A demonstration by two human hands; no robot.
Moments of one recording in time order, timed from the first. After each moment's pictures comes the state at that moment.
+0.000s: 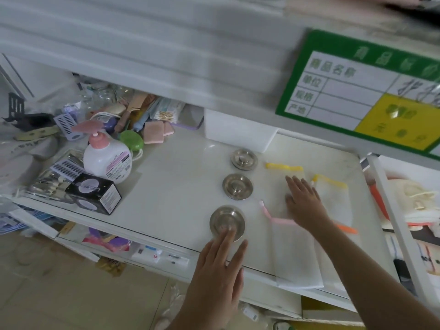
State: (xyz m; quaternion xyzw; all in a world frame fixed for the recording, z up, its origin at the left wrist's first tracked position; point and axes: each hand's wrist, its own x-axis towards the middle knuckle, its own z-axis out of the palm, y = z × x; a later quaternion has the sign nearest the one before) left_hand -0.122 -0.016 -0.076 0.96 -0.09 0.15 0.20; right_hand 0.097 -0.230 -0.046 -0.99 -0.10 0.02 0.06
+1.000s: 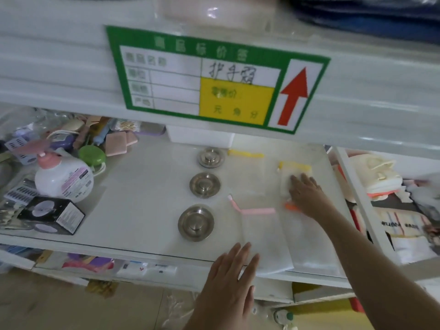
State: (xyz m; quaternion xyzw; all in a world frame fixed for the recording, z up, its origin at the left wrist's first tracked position) left_hand -0.126 -0.077 -0.071 0.95 -0.23 0.08 0.18; right_hand 0.109 -0.339 -0.053 -0.98 -0.10 0.12 -0.08
